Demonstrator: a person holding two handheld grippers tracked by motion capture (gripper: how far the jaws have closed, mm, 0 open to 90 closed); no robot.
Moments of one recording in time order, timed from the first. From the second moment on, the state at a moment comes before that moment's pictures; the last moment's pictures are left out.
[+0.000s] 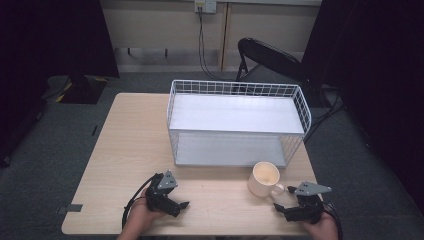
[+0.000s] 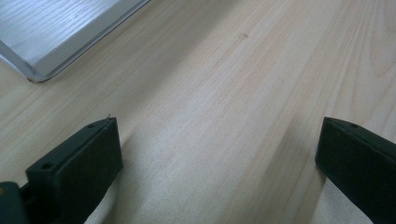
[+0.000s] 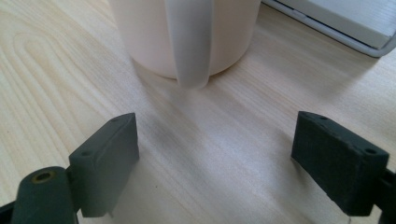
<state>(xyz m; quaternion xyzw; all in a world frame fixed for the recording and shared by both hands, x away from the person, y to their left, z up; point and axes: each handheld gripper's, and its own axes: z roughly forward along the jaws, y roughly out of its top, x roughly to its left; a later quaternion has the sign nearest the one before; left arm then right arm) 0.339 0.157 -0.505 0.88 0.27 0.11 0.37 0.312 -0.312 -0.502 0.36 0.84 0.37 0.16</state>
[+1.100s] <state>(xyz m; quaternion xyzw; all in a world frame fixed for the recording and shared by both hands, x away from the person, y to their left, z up) 0.340 0.157 -0.505 0.88 0.28 0.11 0.37 0.316 -0.295 -0.469 0.38 0.82 0.40 0.15</state>
